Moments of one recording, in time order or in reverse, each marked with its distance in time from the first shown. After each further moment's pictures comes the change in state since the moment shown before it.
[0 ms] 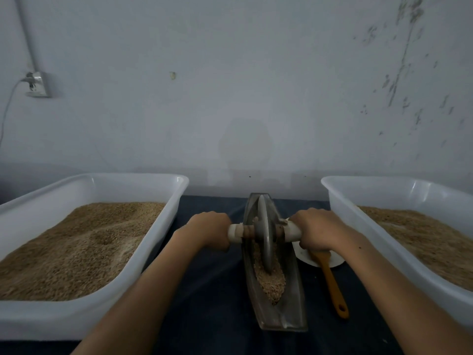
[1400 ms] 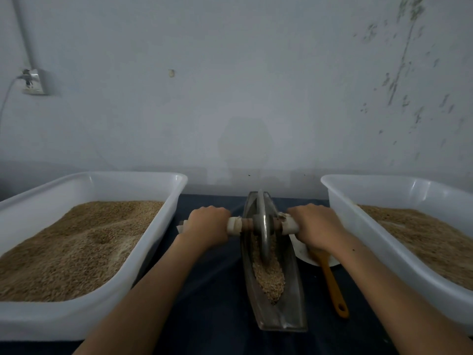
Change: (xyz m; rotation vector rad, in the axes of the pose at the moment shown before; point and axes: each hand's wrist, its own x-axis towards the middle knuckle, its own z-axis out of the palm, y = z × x) left_hand 0.001 0.002 0.006 0.059 0.240 -0.019; right_hand 0.003 0.000 0.010 0.013 0.221 0.002
